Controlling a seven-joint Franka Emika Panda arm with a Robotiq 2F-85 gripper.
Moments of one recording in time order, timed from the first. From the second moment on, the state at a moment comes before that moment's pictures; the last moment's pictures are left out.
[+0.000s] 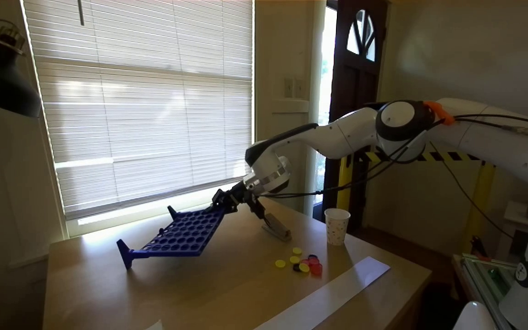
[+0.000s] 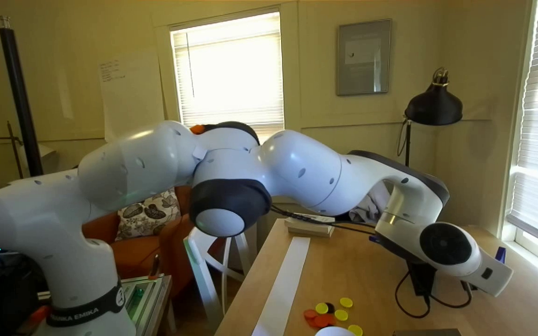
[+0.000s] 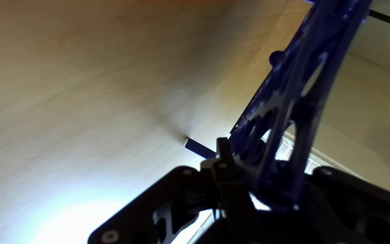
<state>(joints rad) -0.47 1.22 0.61 -1.12 0.84 2.82 -0.66</state>
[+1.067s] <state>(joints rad) -0.47 1.24 0.60 -1.09 0.94 2.77 -0.73</state>
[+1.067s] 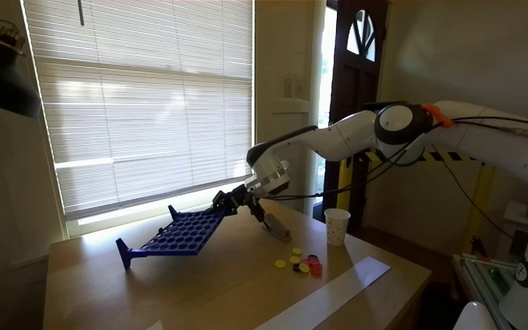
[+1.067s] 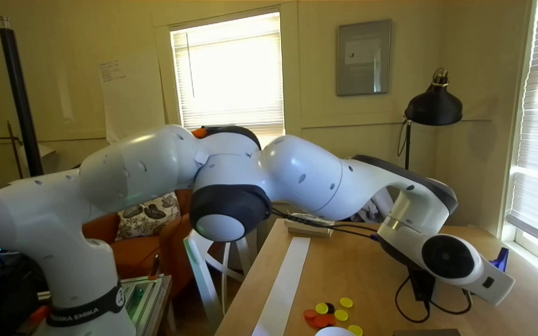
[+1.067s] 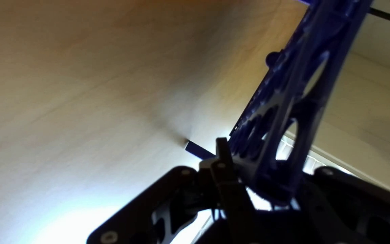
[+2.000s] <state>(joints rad) -0.23 1.26 0.33 -1.09 0.92 3.03 -0.81</state>
